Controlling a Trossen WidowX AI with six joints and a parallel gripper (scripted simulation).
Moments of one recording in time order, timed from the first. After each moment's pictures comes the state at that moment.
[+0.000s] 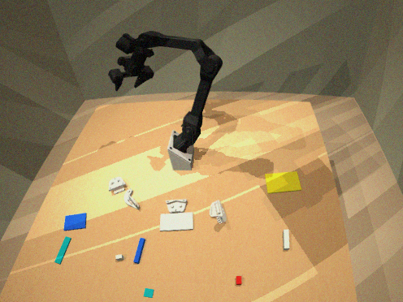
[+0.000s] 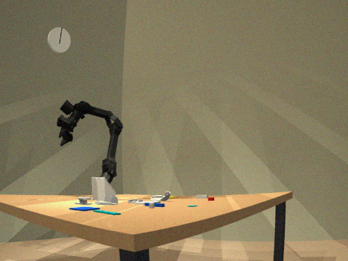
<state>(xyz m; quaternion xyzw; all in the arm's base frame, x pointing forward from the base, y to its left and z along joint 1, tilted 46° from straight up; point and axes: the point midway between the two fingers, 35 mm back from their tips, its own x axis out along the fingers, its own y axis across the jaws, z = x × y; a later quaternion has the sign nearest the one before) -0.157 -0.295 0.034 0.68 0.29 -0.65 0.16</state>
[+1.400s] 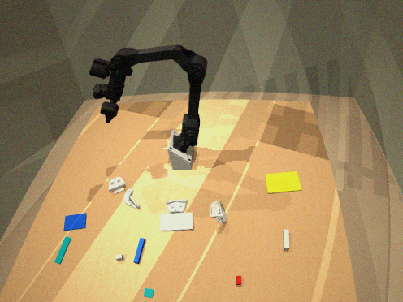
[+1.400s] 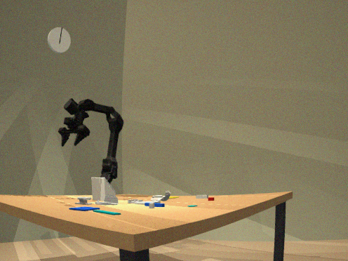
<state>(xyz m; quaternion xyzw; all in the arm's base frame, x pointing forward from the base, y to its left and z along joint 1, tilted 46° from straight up) -0.030 -0.319 -0.014 0.59 0.54 -0.39 0.46</state>
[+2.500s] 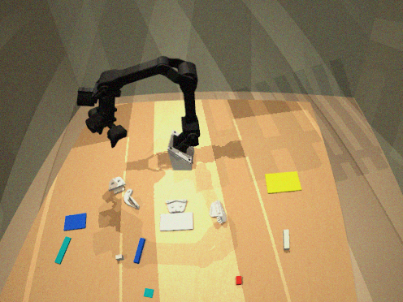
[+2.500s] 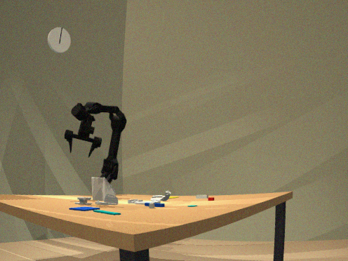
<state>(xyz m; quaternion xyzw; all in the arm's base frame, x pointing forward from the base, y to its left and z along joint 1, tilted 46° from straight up) 0.066 -0.300 -0.047 0.43 0.64 -0.11 0.63</state>
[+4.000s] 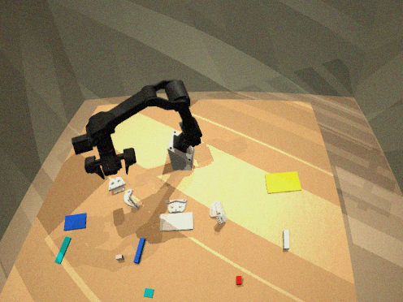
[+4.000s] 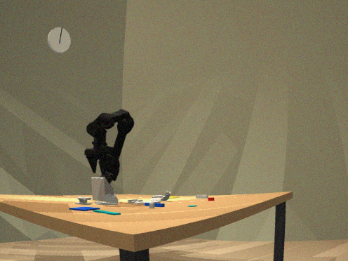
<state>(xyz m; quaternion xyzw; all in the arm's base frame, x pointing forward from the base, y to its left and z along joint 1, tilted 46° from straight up) 0.177 -0.231 -0.085 0.15 0.58 0.30 0.75</state>
